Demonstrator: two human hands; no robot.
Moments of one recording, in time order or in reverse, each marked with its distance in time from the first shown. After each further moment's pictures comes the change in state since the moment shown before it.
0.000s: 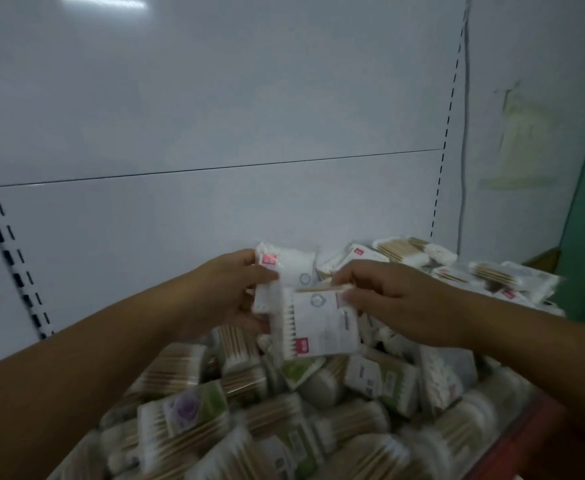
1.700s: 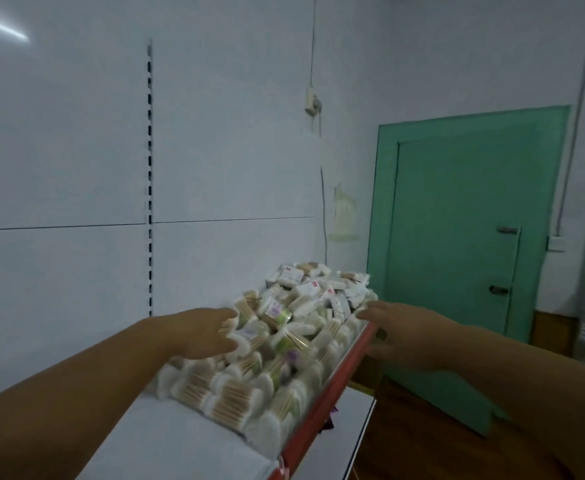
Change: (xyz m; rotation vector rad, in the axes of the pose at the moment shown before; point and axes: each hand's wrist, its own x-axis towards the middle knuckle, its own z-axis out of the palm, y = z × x) left_hand -0.200 -0.017 -0.102 1.329 -0.319 0.327; right_hand -0.167 -0.284 0.096 -0.782 -0.006 0.740
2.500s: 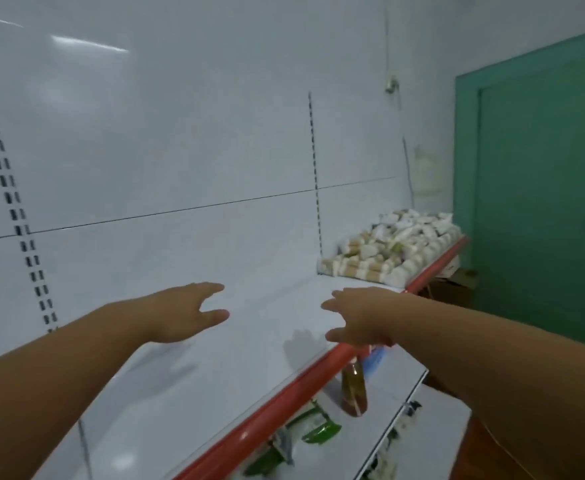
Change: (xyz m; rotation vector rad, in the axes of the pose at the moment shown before) left_hand -0.546 -0.081 -0.021 0.132 0.029 -0.313; right_hand -0.251 -0.378 -0.029 -0.059 -0.107 -0.303
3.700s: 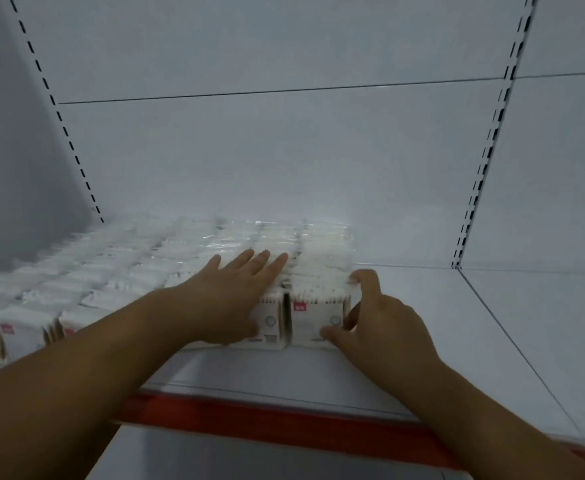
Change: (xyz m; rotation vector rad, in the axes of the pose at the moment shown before) left_hand -0.344 -0.243 0.094 0.122 -0.216 -0.670; right_hand 0.018 -0.484 0.018 0.727 0.290 -0.630
